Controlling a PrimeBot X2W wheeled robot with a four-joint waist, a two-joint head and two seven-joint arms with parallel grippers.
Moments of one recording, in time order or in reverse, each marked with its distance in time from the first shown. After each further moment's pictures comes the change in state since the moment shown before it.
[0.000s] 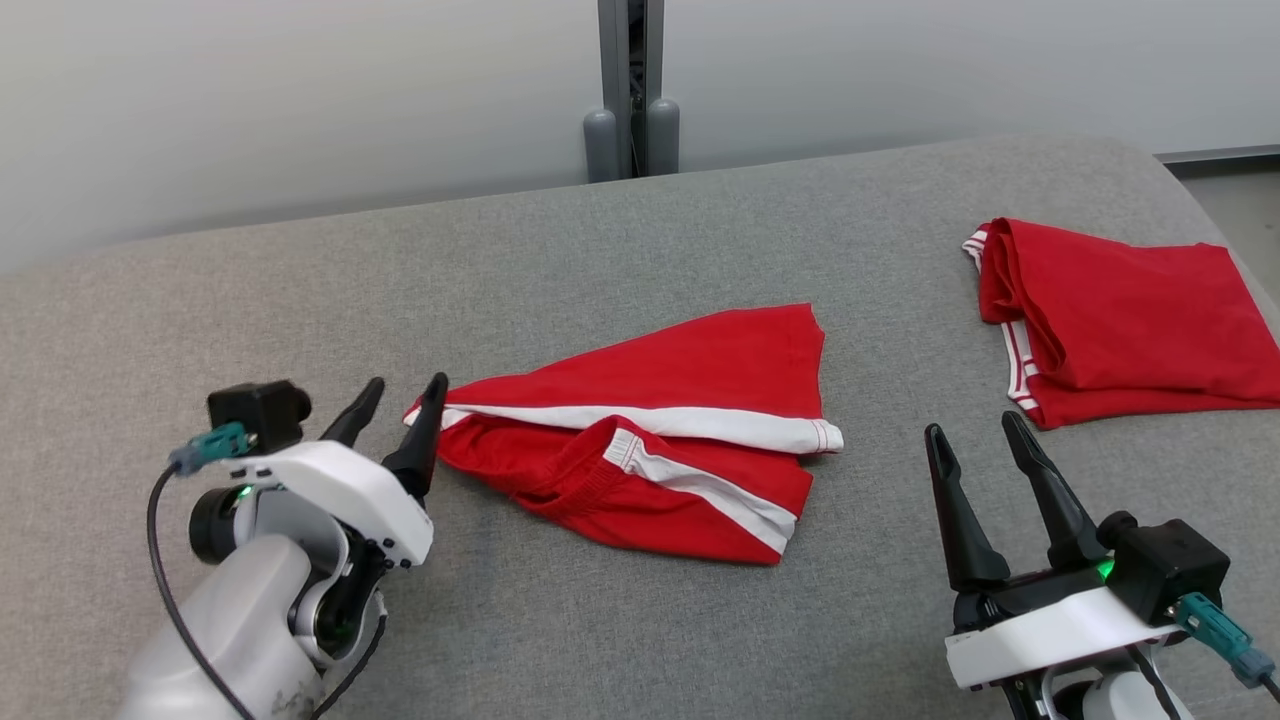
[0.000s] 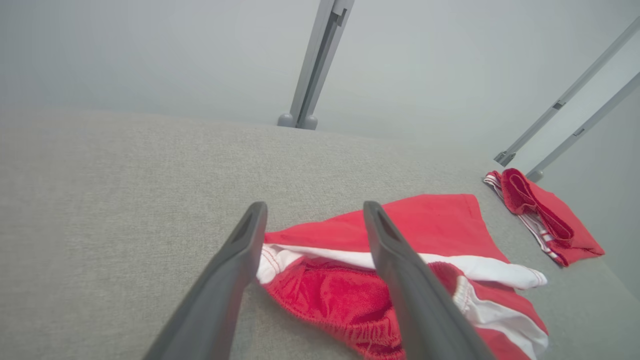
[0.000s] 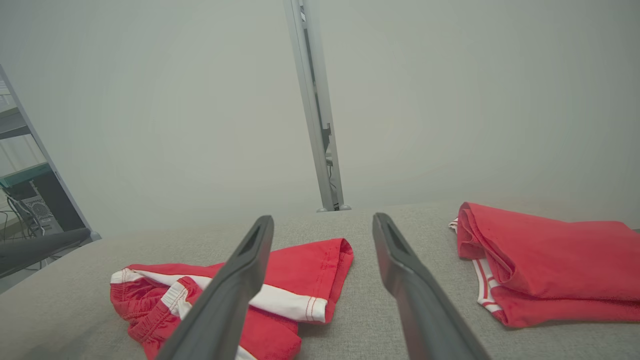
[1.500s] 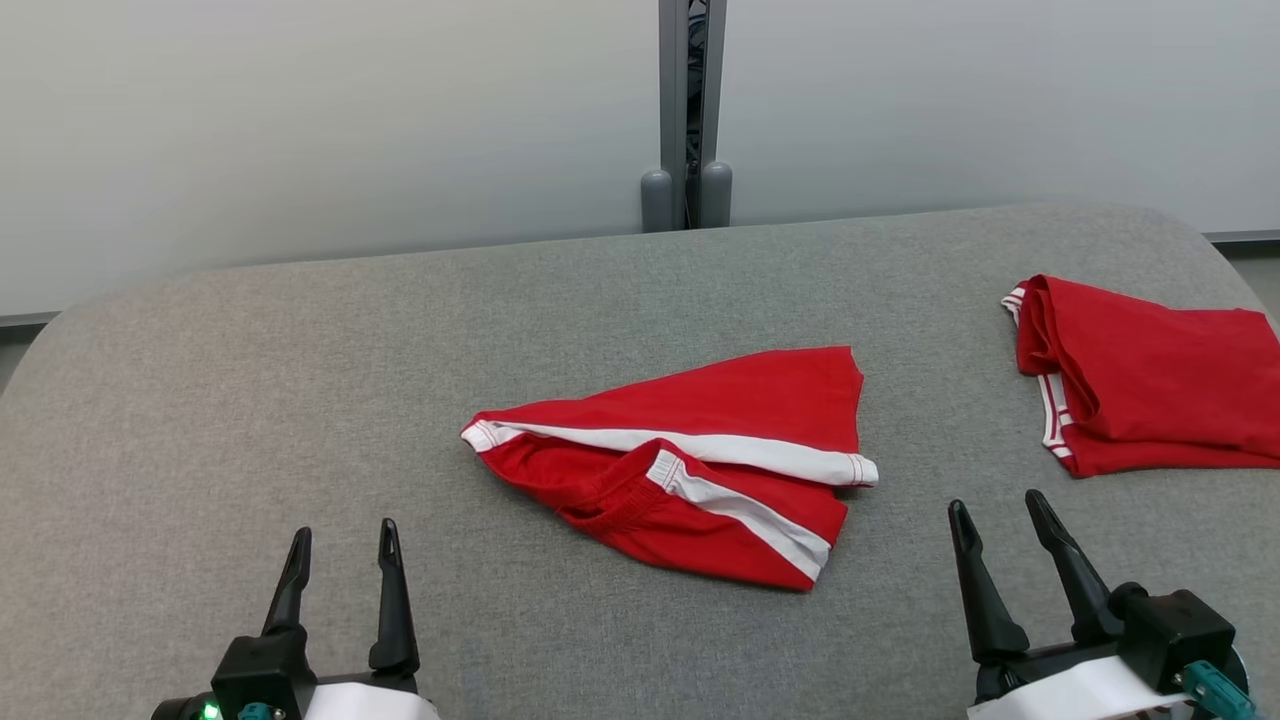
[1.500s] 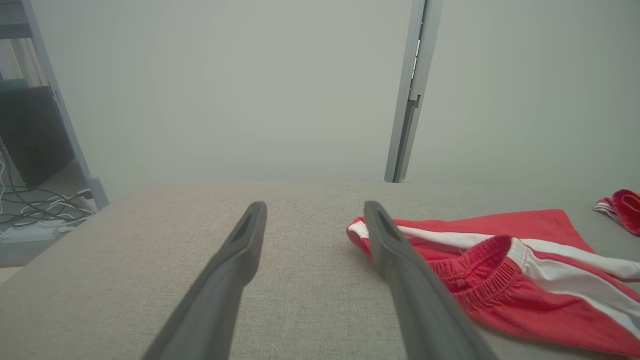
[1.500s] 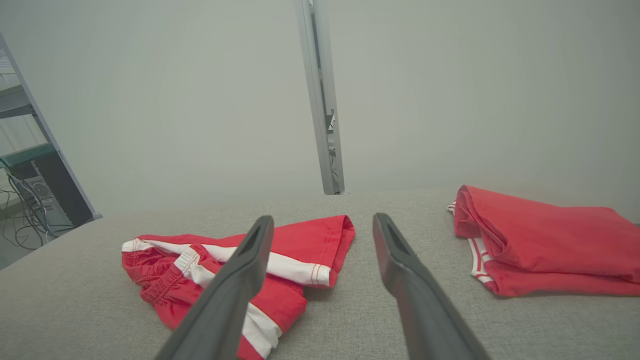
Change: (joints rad) left arm 0.642 -0.268 0.626 -0.523 0.871 0.187 -0.101; right arm 0.118 0.004 -0.047 0.009 -0.049 0.000 0.000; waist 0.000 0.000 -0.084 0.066
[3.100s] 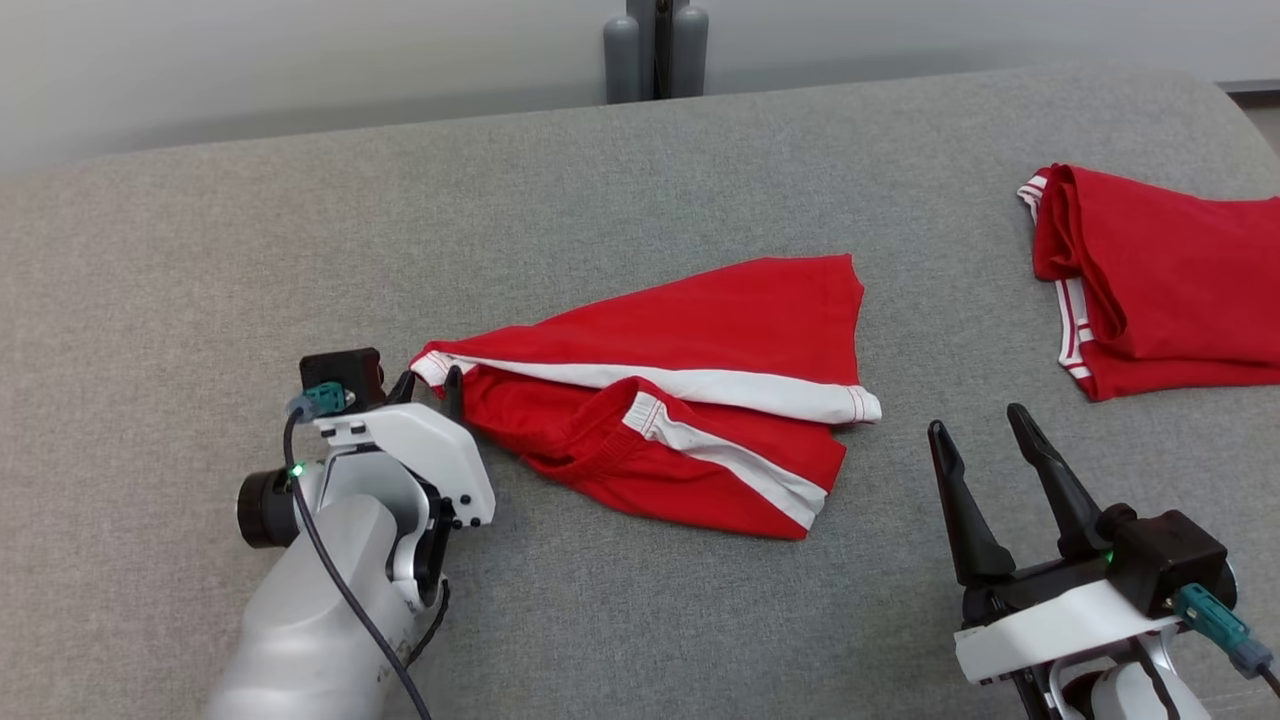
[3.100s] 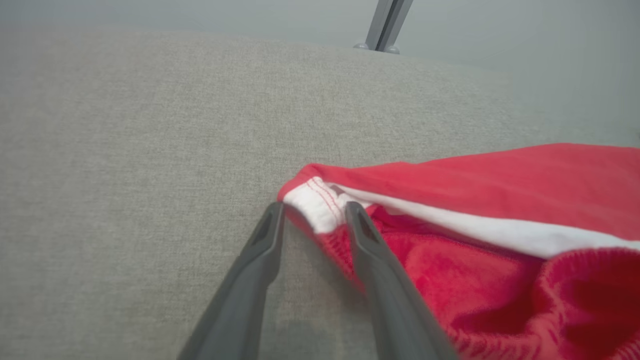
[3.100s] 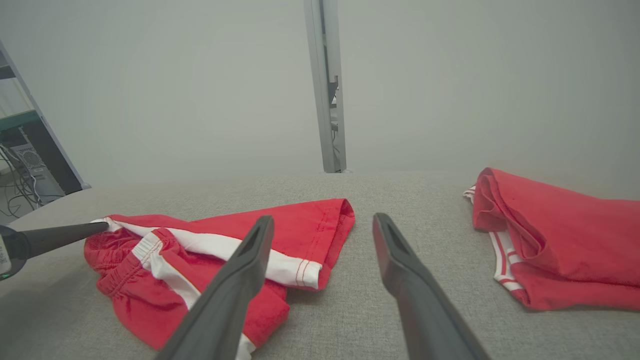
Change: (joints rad) left arm -0.721 -0.002 -0.323 0.823 -0.441 -0.055 0.166; right arm -0.133 -0.037 0.057 0.004 0.008 0.000 0.000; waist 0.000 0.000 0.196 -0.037
